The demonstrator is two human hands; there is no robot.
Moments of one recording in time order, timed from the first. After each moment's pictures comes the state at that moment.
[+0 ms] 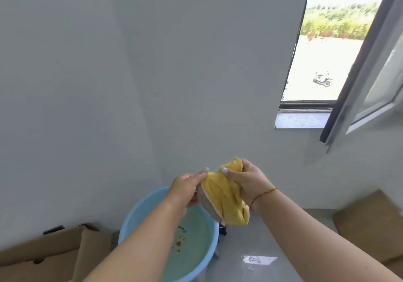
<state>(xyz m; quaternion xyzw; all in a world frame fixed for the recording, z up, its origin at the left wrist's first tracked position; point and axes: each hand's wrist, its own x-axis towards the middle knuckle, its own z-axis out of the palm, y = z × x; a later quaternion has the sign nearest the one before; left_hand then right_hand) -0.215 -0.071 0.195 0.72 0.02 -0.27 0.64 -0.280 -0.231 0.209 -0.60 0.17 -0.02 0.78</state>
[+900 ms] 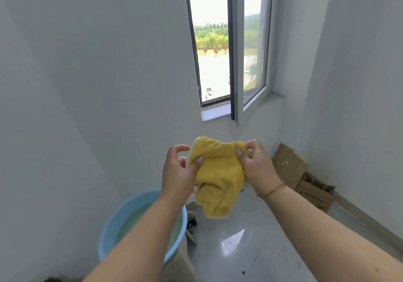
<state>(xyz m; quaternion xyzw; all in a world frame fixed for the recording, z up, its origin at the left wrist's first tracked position) -0.380 -0.055 0.269 0.69 -0.31 -0.11 0.64 -0.511 -0.198 0.265 -0.71 0.32 -0.37 0.51</state>
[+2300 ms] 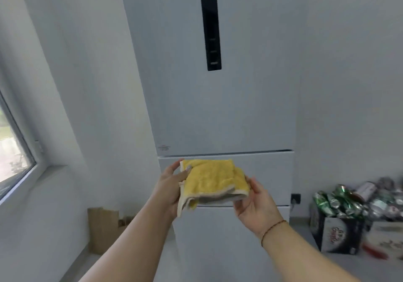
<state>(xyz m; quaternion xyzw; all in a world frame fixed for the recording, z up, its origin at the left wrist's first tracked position) -0.890 -0.072 0.360 0.38 -0.42 -0.68 0.46 -1.064 -0.011 0.295 -0.12 0.28 -0.70 0.64</state>
